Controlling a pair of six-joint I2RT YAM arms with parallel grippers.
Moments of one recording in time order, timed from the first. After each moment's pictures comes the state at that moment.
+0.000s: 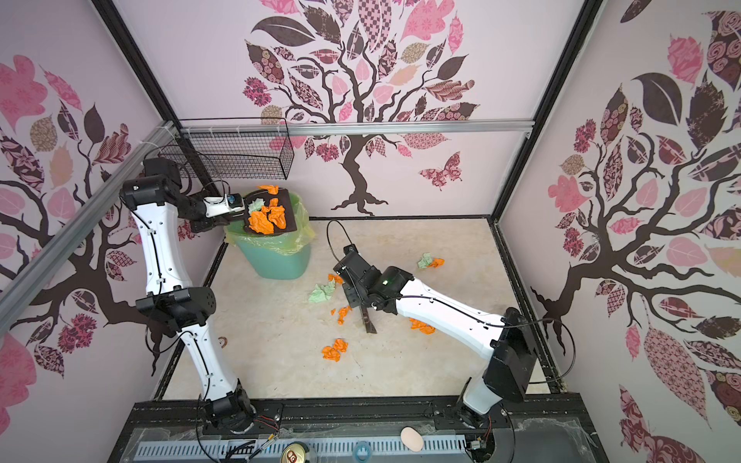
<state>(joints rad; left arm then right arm) 0.31 2.18 2.81 -1.64 0.34 1.59 0.94 1.58 1.43 -0.75 0.34 0.39</state>
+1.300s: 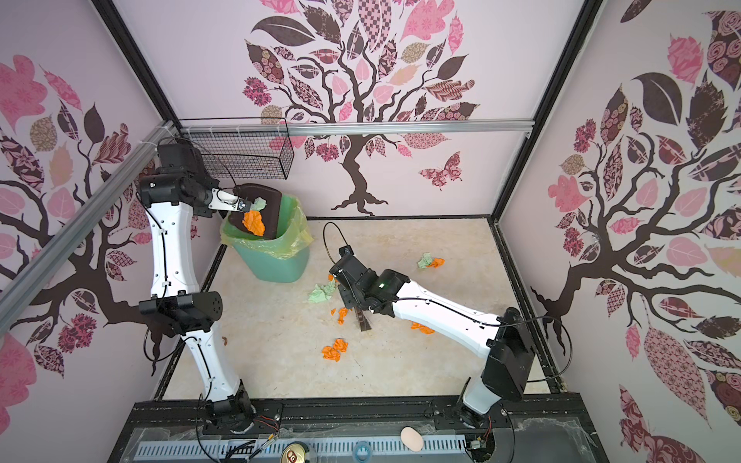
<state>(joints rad) 0.17 2.08 2.69 -1.32 -0.14 1.96 0.96 1.58 1.41 -0.71 0.35 0.39</state>
